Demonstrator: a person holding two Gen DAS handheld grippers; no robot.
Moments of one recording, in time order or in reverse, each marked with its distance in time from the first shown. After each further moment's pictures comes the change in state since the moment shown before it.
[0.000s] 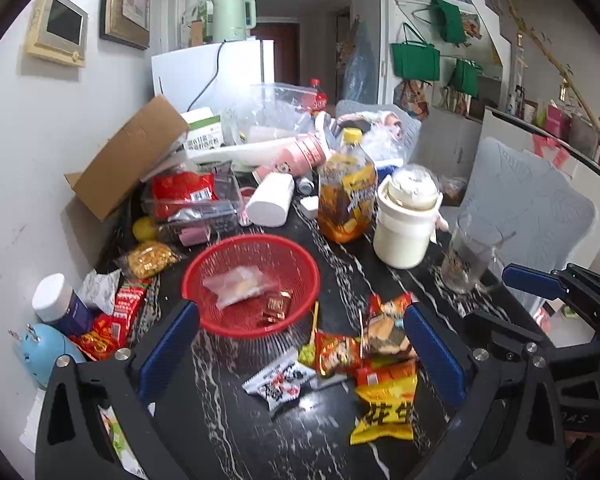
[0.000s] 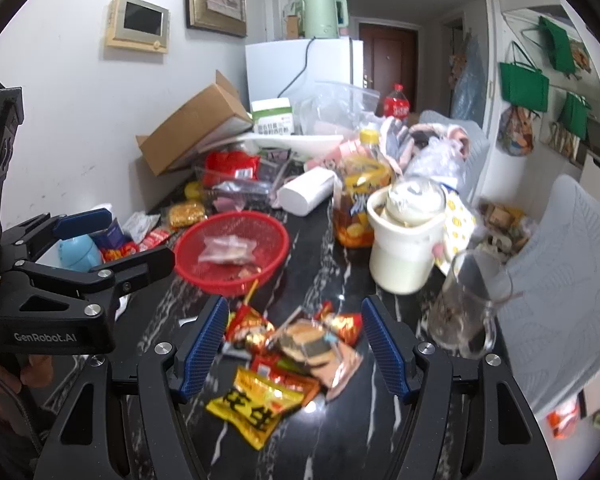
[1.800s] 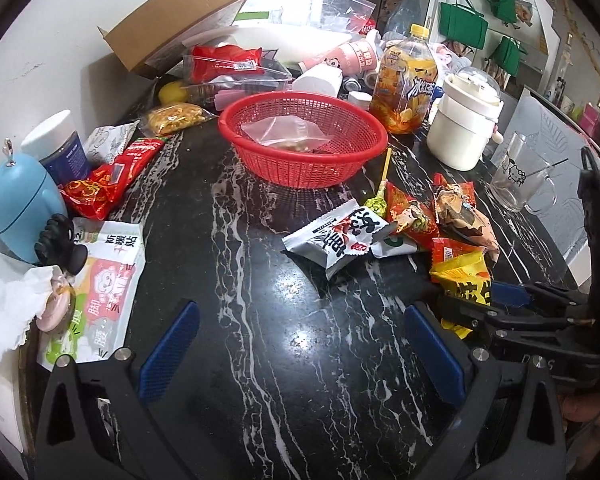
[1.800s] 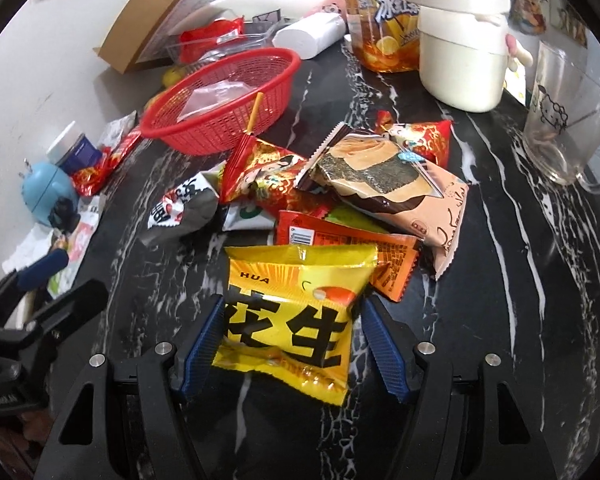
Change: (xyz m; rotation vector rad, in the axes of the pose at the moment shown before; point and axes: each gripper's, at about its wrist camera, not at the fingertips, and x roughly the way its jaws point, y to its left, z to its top) left arm 0.044 0.052 -0.115 -0.170 0.223 0.019; right arm 0.112 0.026 -0.097 0.179 0.362 0.093
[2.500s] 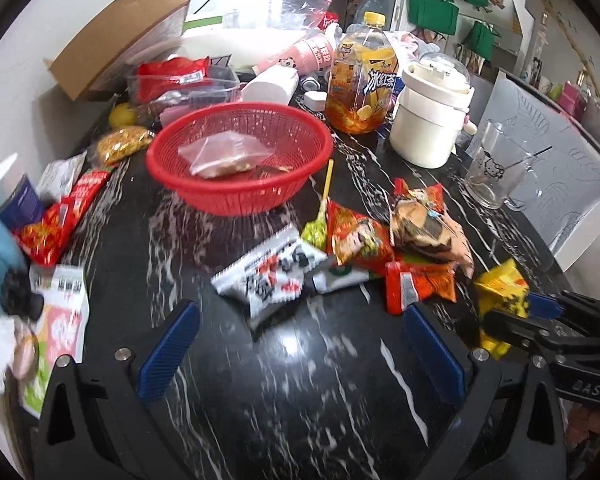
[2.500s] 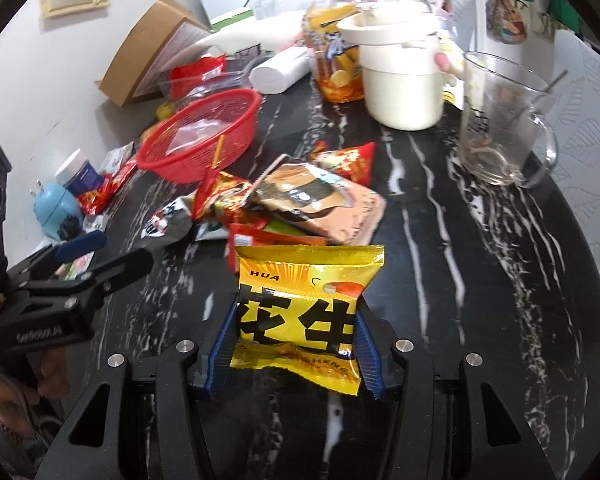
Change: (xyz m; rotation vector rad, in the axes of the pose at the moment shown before) left arm 0.024 -0.045 0.028 0.097 0.003 -0.049; right arm -0.050 -0.042 -0.014 0.045 -0.093 -0.011
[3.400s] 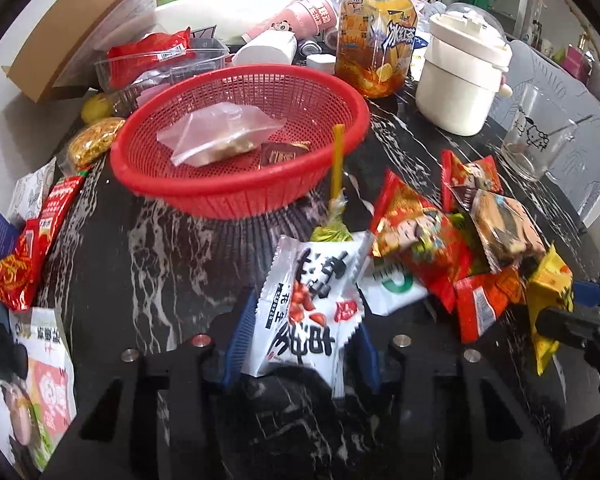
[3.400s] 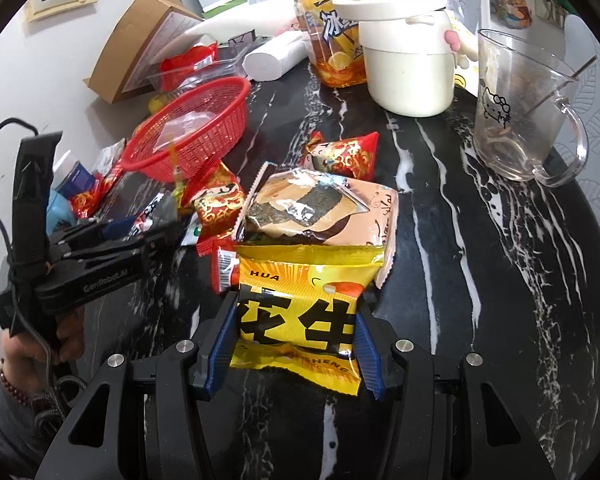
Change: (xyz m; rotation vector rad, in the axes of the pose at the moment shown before) left arm 0.056 0.017 0.012 0.076 0.103 0.010; right arm 0.025 -0.009 0.013 0.014 0.054 0.024
